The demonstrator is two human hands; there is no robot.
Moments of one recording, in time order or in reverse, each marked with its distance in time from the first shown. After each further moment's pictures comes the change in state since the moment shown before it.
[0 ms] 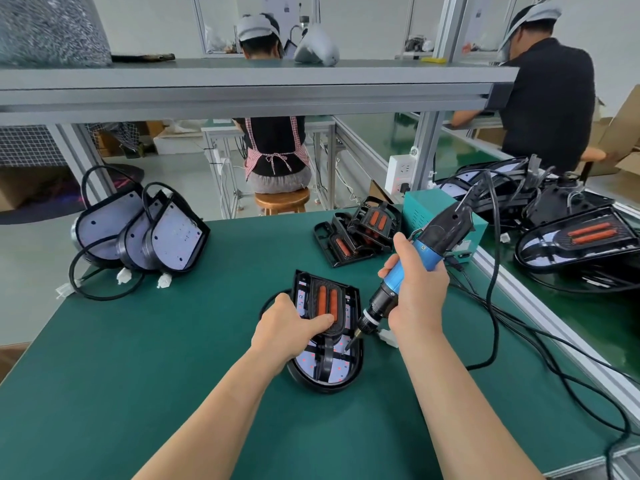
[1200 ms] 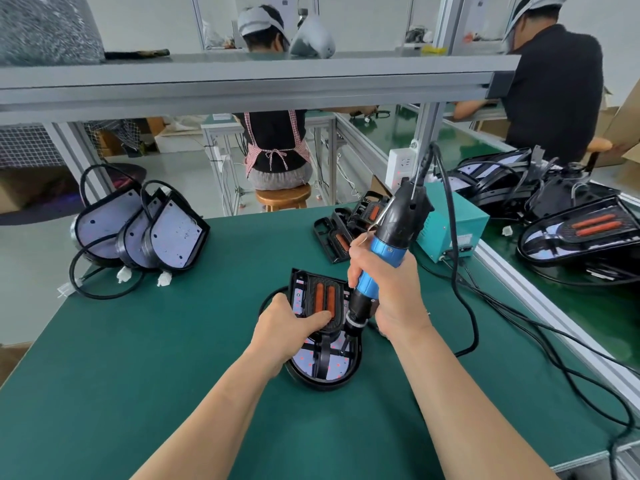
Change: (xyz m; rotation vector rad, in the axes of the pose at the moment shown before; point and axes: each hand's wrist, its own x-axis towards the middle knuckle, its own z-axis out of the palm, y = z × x) left_hand 0.002 -0.010 0.003 -0.135 -0.046 0.032; right_hand -0.010 0.007 0.005 -0.092 -0.573 -0.112
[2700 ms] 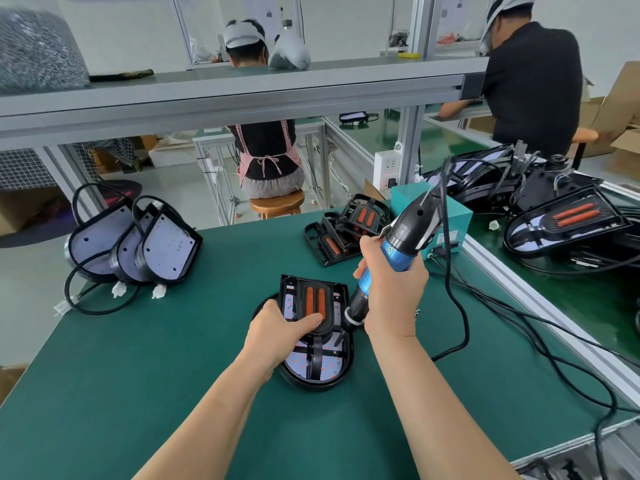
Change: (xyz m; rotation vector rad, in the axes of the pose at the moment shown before) left_hand 0.000 -0.001 -0.001 0.059 0.022 -0.032; right_hand -0.011 -0.012 0.012 0.013 0.573 -0.028
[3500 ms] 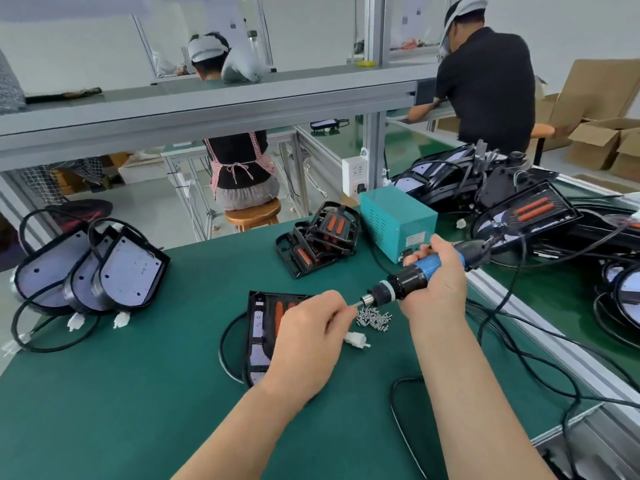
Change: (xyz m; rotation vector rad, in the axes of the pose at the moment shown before) left_hand -0.049 0.069 0.051 0.179 0.091 0.763; right_hand 0.076 -0.033 -0.065 0.585 0.362 0.443
